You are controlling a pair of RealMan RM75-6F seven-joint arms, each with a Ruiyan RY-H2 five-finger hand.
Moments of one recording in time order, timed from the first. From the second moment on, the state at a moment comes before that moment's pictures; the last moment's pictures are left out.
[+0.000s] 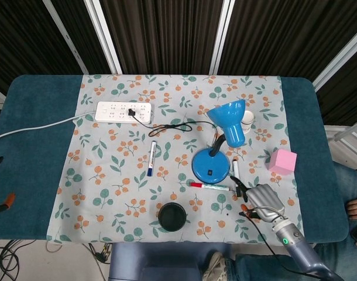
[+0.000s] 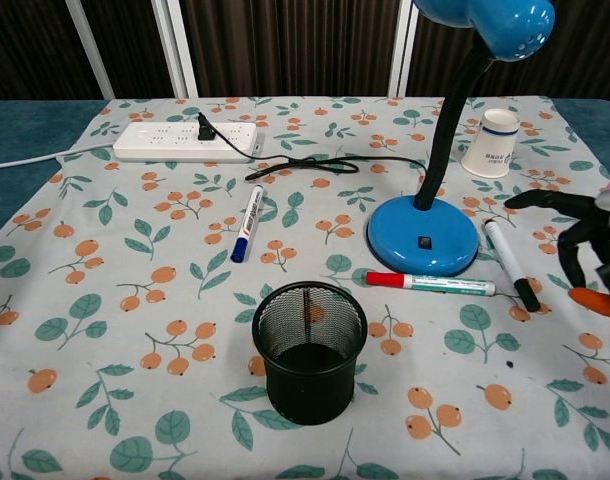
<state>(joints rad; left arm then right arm) -0.08 -1.05 -0.08 -1.72 1.34 1.45 0.16 0.37 -1.27 0.08 -1.71 -1.48 1.01 -0.23</state>
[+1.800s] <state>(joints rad) -0.08 -1.04 -0.09 -1.71 1.32 1.45 0.15 0.63 -1.46 0.09 -1.59 -1.04 0.84 -0.49</state>
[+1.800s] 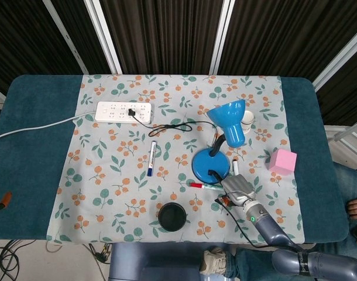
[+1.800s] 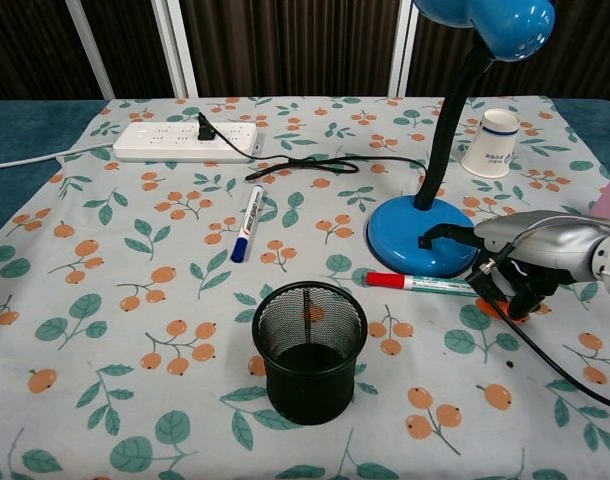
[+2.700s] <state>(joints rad) -0.08 -1.04 -0.09 -1.71 1.31 1.45 0.14 0.66 -1.41 0.09 -1.67 -0.98 0.93 -0.51</state>
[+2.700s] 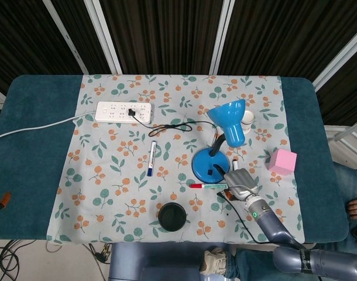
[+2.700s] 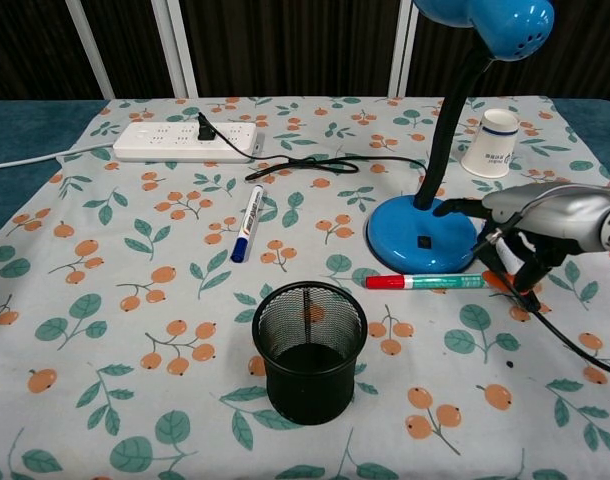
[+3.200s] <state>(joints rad) -0.08 -1.04 -0.08 -1.72 1.32 1.46 0.17 0.40 -1.17 0.00 -1.81 -1.22 1.32 -0.39</state>
